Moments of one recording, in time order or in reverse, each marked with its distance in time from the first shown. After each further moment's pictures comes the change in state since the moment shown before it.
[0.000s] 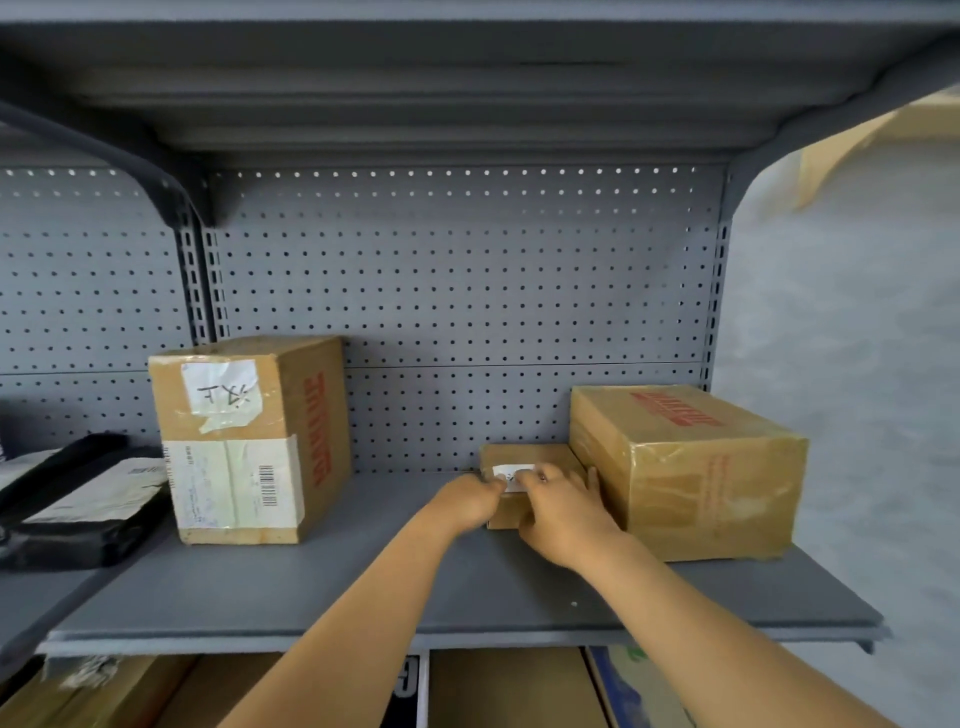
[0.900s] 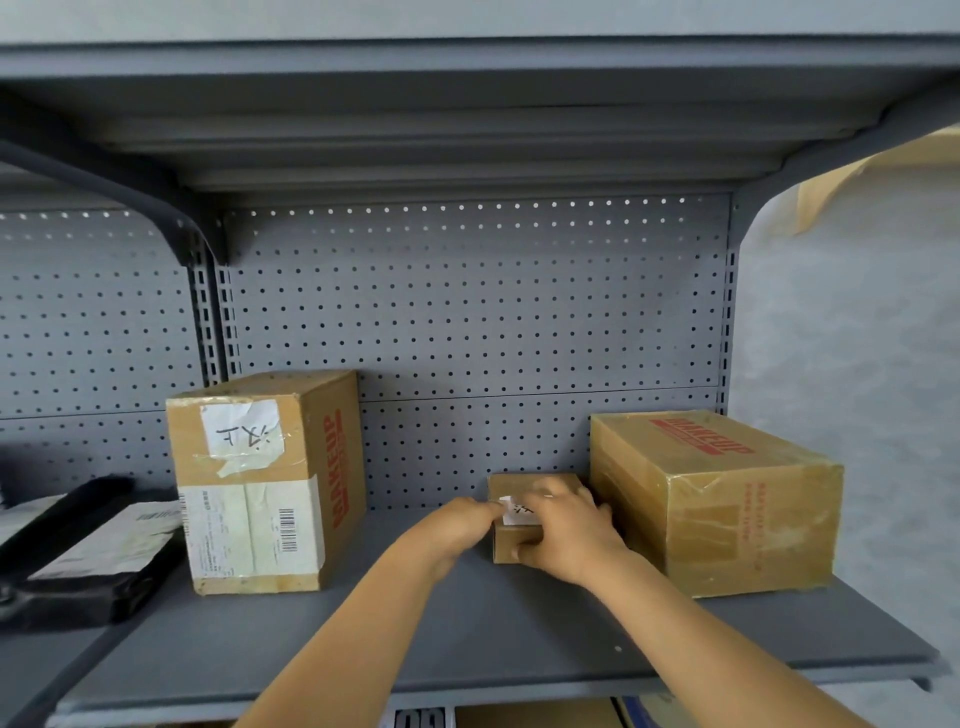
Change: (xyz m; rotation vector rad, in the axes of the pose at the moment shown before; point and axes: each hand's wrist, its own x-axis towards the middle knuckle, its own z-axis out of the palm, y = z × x) left_hand 0.013 -0.019 -0.032 -0.276 -0.089 -0.051; right_hand 0.017 -0.021 -0.009 0.101 0.013 0.035
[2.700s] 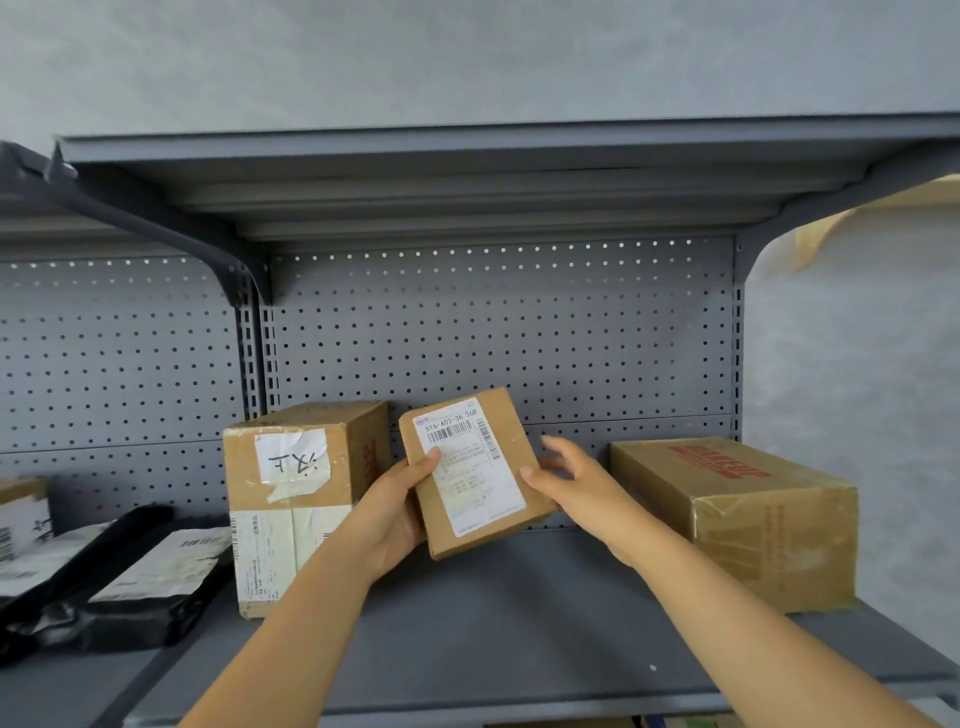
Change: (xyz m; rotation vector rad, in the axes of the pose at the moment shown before) left_hand -0.069 0.006 -0.091 -0.887 -0.073 0.296; right_hand -0.003 -0.030 -0.052 0.944 0.134 -0.035
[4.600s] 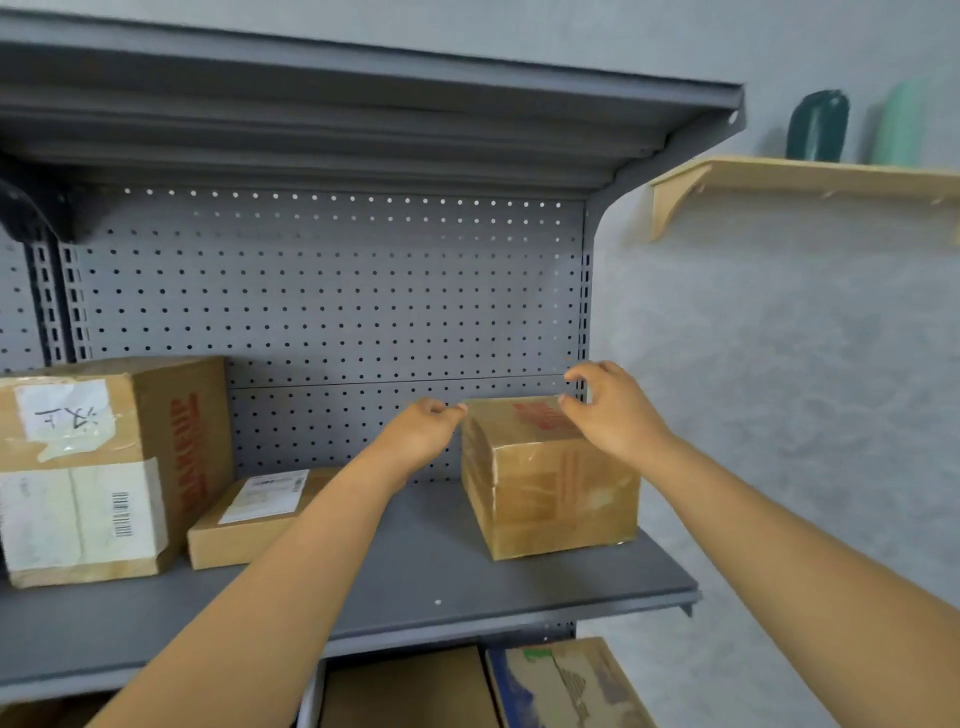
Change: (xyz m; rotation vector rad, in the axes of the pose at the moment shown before) left_hand 0.036 -0.068 0.189 1.019 0.085 0.024; right_hand -0.039 0.038 -0.203 -0.699 0.326 -0.086
